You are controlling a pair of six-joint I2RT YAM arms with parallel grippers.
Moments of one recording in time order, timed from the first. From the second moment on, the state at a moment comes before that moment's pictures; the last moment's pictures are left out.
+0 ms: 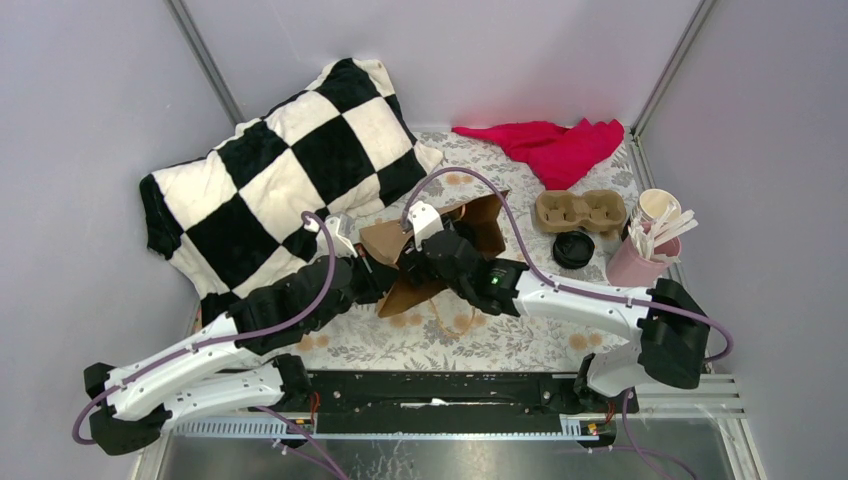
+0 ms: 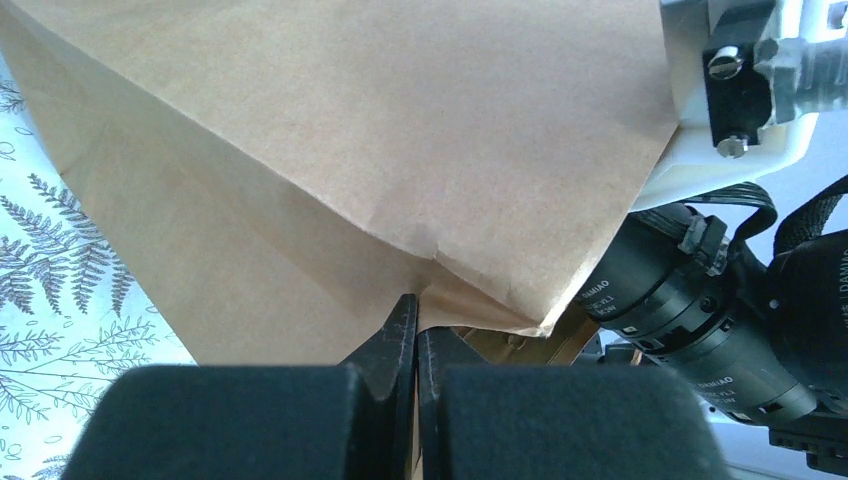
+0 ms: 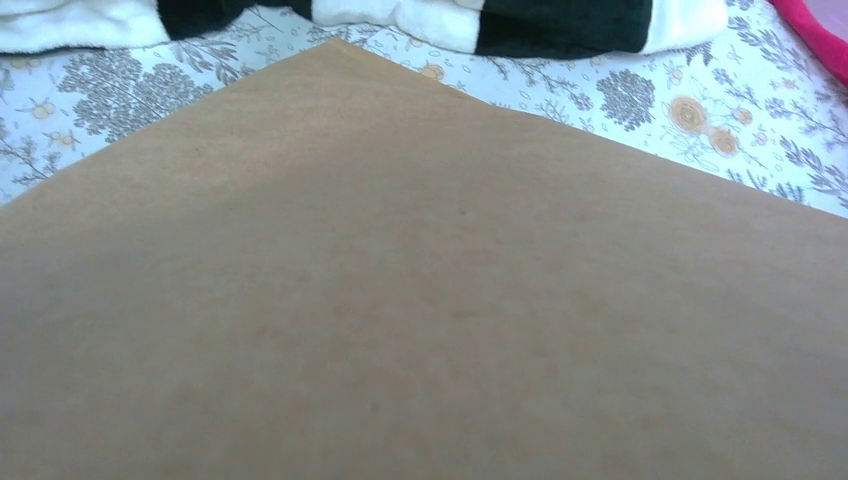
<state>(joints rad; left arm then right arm) -1.08 0.76 0.85 -0.55 -0.42 -0.98 1.09 1.44 1.01 -0.06 0.43 0.07</state>
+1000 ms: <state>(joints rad) -1.08 0.92 1.13 -1.00 -0.62 -1.26 1.04 1.52 1.09 0.01 0.27 0.09</state>
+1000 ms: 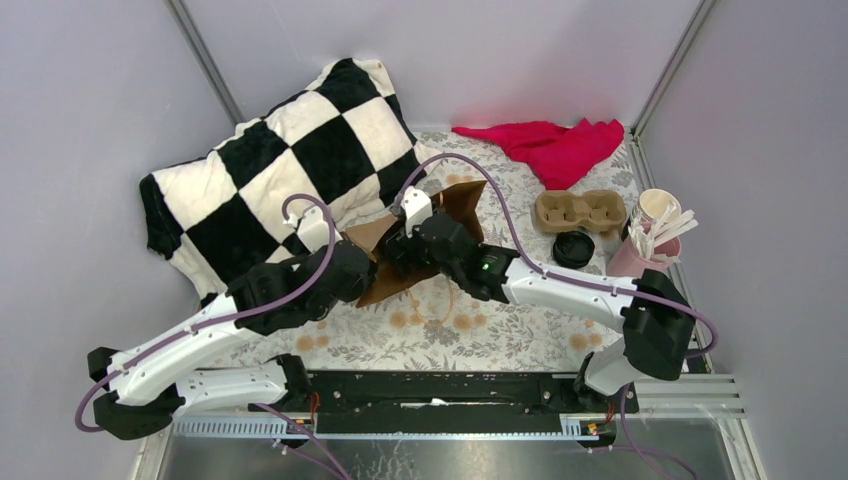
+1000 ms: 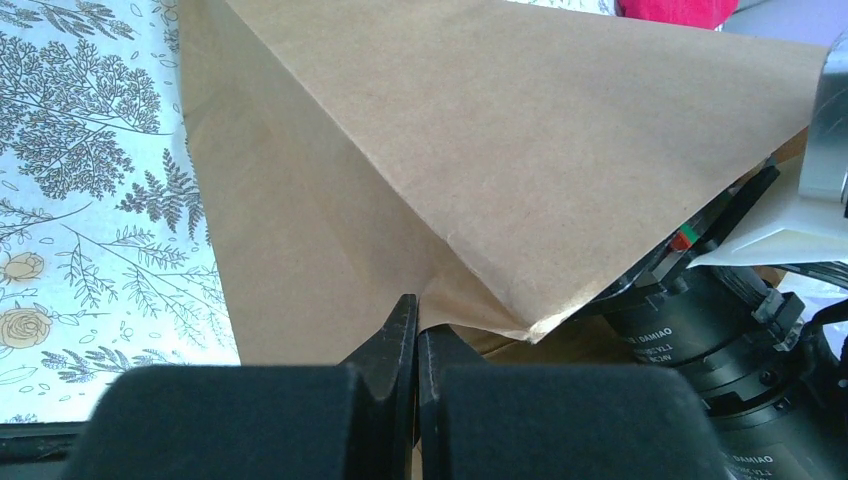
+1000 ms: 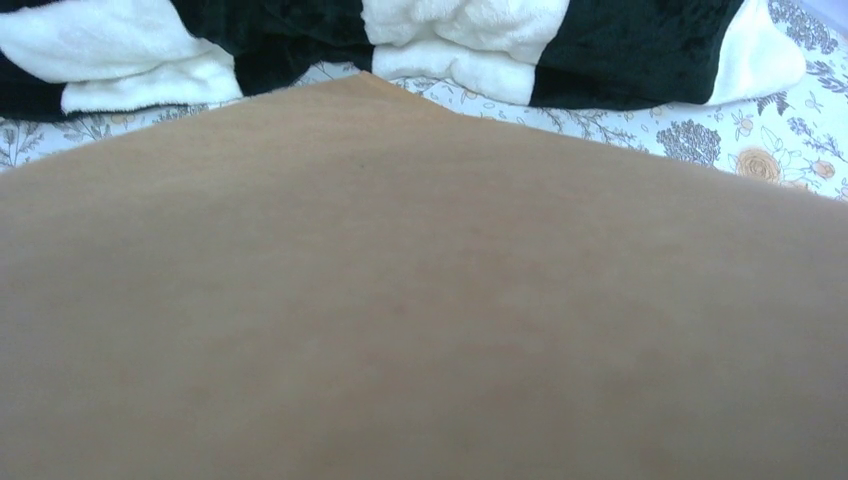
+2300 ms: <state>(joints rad) -1.08 0.68 0.90 -0.84 -0.70 -1.48 1.07 1.70 1.23 0.05 0.30 0.11</state>
